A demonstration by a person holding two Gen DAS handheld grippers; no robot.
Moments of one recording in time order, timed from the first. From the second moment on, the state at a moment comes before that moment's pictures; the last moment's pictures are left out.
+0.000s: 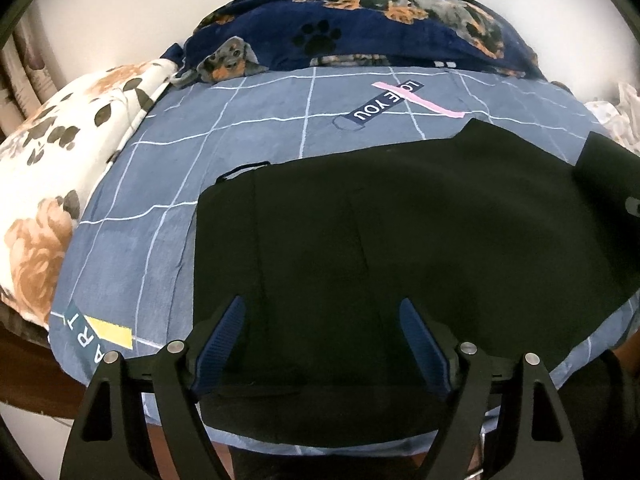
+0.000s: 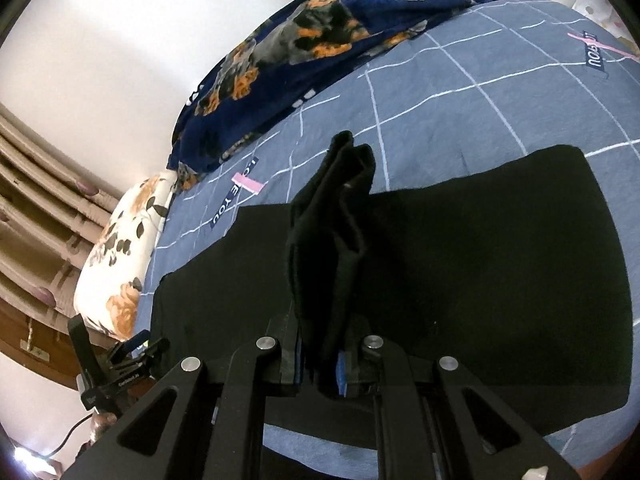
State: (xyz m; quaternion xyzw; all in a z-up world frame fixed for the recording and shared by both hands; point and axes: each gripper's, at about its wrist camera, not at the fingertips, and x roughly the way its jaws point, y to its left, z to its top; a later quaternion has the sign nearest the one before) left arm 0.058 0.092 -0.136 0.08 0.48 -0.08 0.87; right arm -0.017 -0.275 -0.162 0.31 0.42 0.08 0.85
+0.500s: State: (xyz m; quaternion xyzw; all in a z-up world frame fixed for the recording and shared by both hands) left arm 0.057 0.094 -0.130 0.08 0.47 -0.04 0.88; right arm -0.016 -0.219 -0.157 0.18 0.44 0.09 0.87
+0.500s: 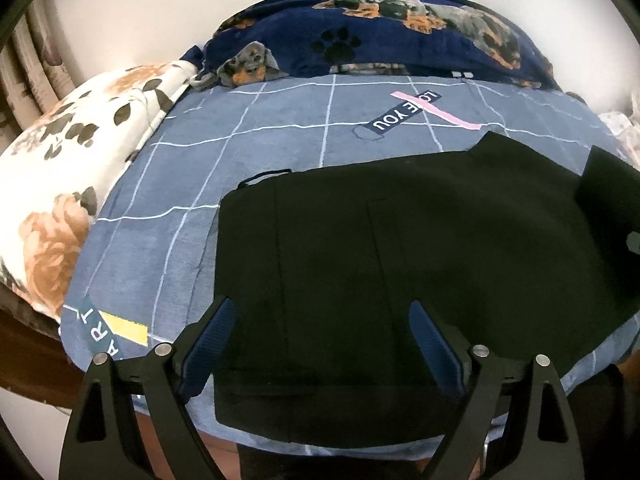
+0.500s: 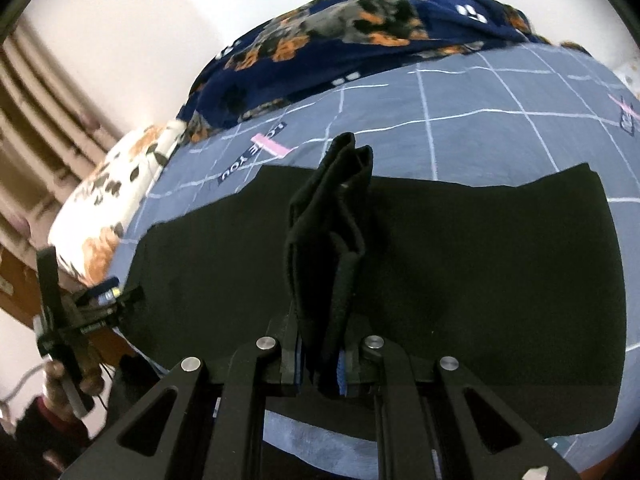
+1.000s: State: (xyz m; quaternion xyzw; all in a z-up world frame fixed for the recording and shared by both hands) left arm 0.057 0.095 -0.132 0.09 0.47 -0.04 0.88; right arm -0.026 -0.159 -0.162 -0.01 0.45 0.08 0.89
